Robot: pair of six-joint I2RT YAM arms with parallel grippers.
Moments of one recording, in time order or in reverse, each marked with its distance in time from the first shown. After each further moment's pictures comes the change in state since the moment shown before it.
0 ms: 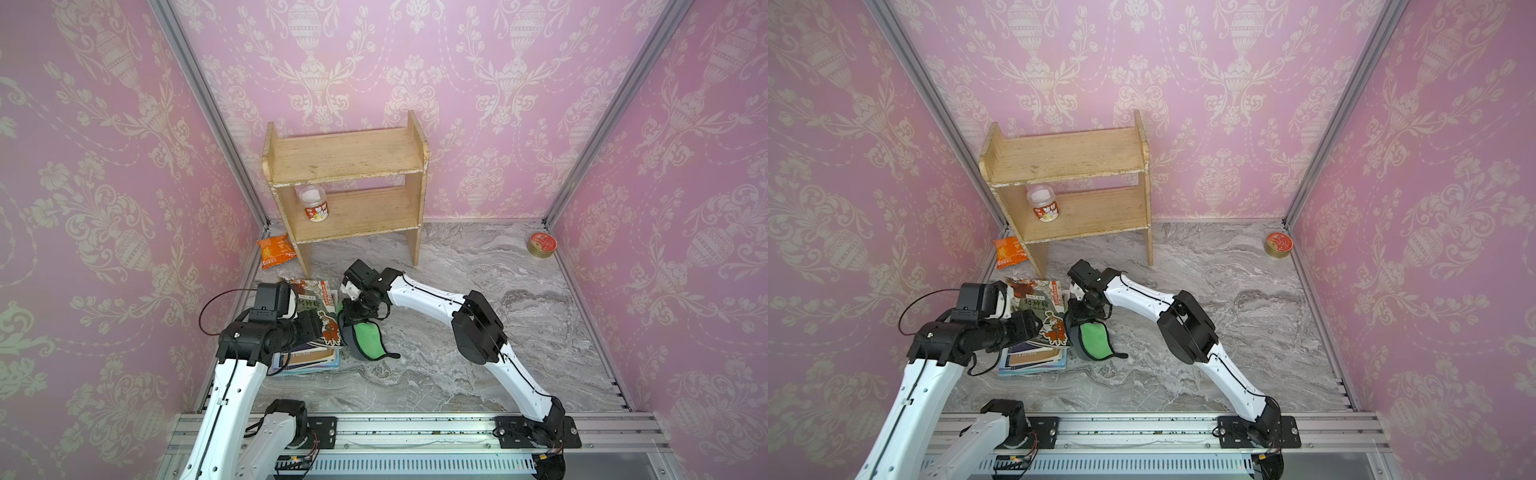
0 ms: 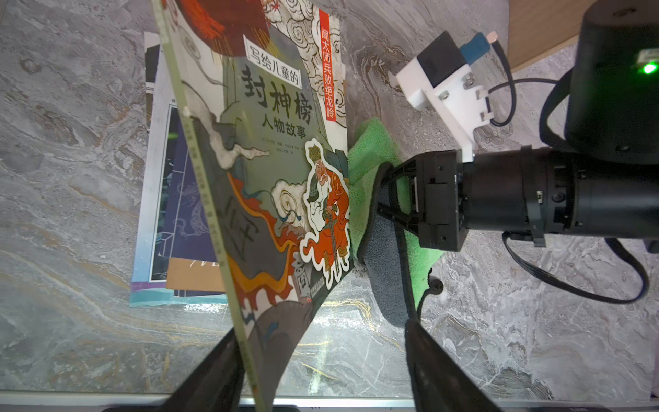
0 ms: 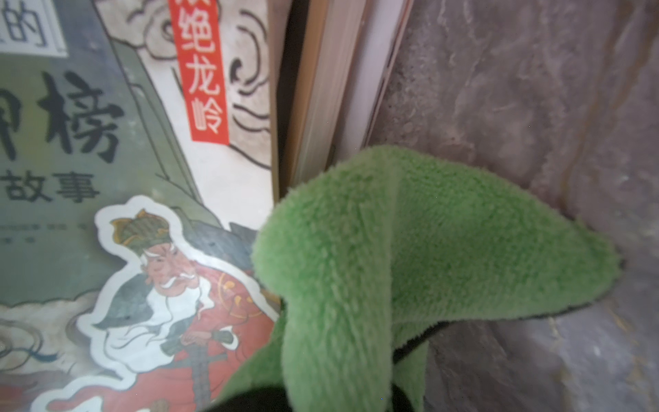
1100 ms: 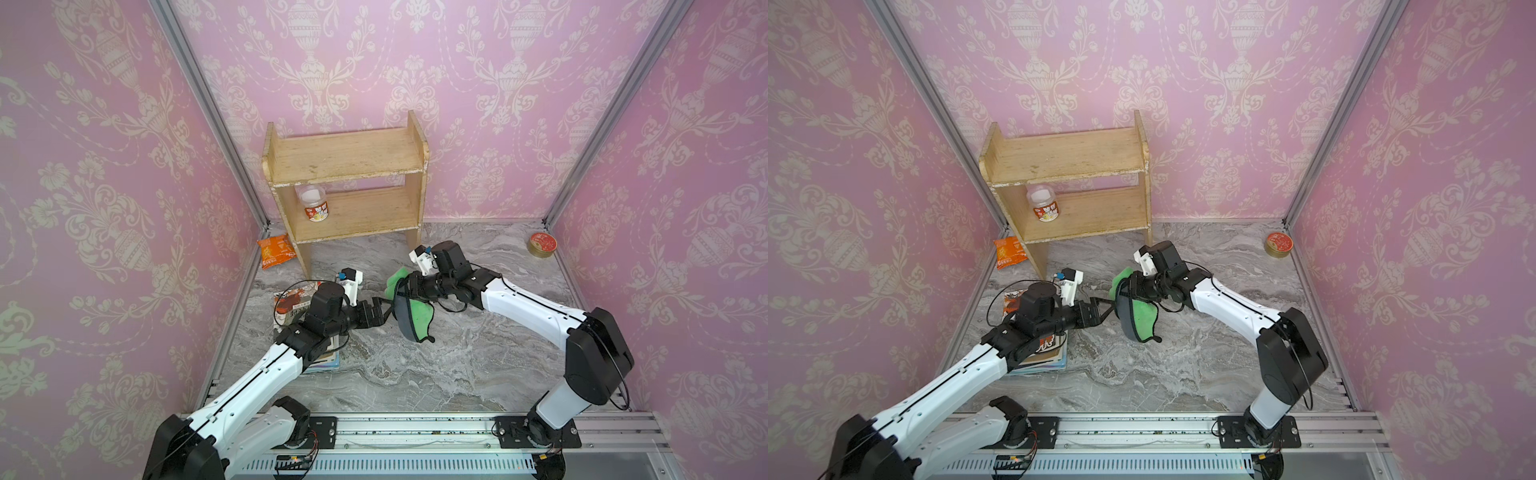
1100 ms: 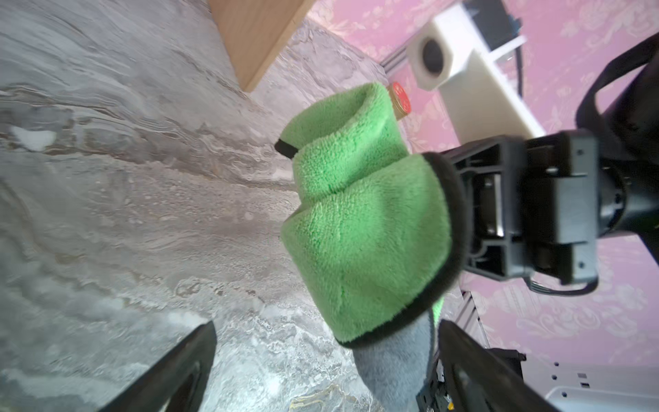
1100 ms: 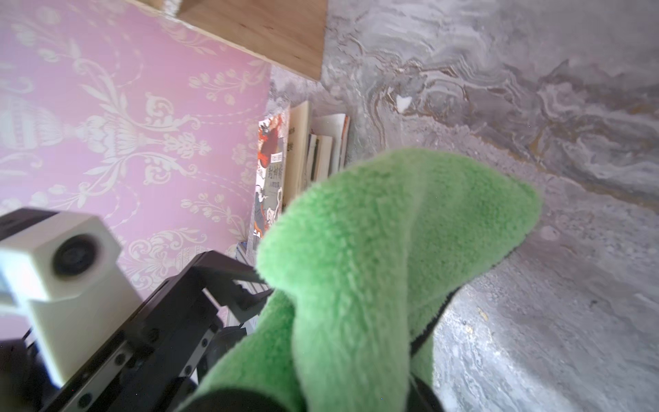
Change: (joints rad) left arm -0.464 0.224 -0.346 1.112 0.254 -0.273; right arm -0.287 -0.834 -0.929 0.535 -0.084 0.152
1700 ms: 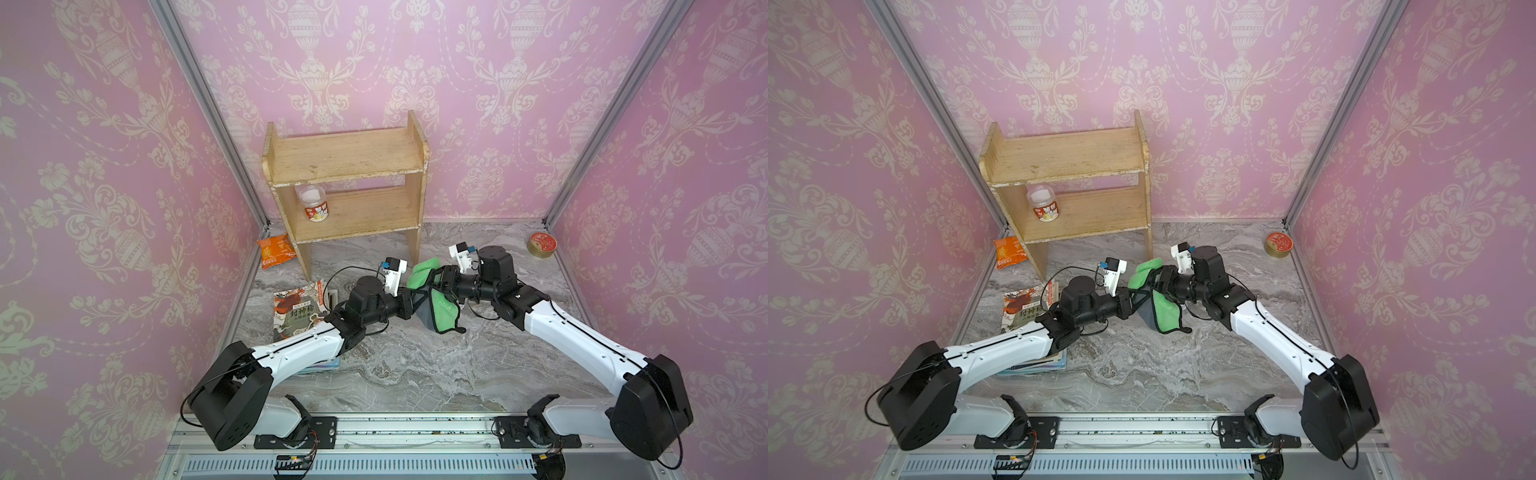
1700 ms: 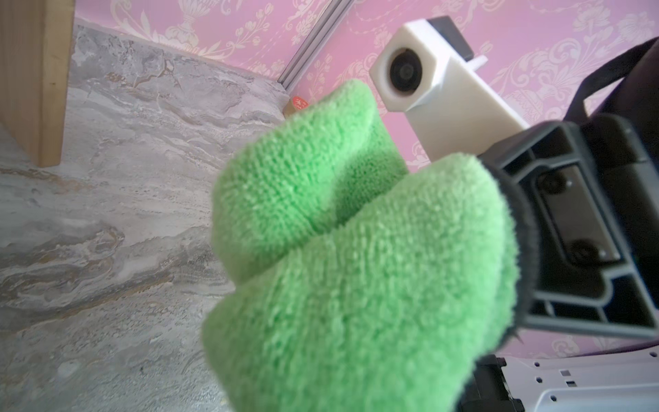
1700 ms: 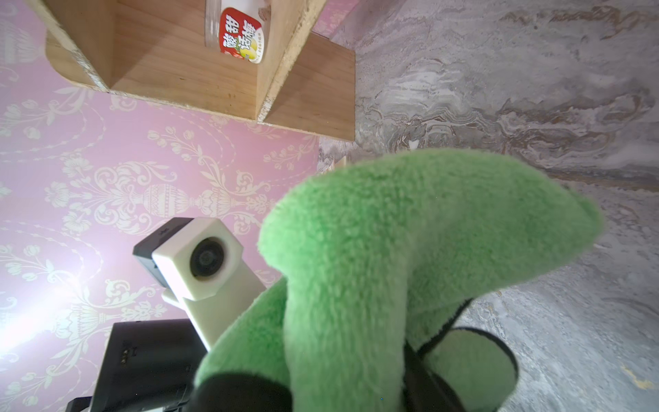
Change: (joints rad) left arm -0.174 0.343 0.098 0.508 0.008 0.011; right arm -0.152 -0.319 -0.235 0.149 -0.036 0.237
